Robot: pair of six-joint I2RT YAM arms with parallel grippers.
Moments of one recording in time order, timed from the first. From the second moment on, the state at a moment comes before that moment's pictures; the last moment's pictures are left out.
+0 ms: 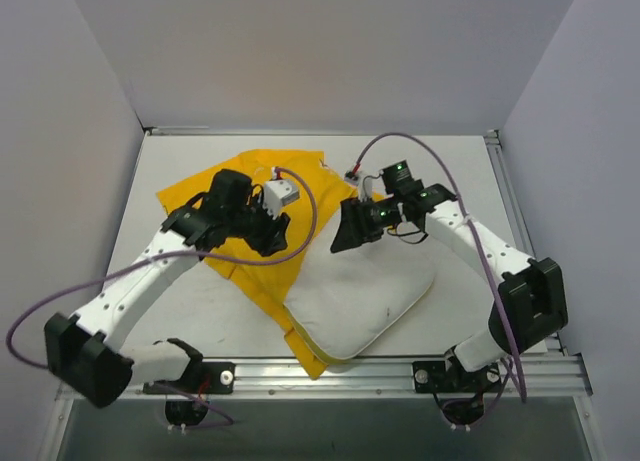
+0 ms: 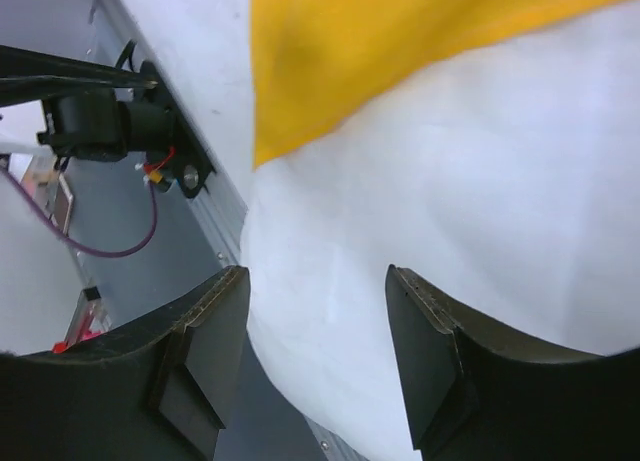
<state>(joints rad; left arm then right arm) -0.53 1.19 1.13 -0.68 0.37 0.17 0.51 1.55 1.18 -0.60 -0.77 0.16</state>
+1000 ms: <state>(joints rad) -0.74 1.92 1.55 -0.50 0.23 0.25 0.20 1.87 1.20 -0.62 -0.71 0.19</state>
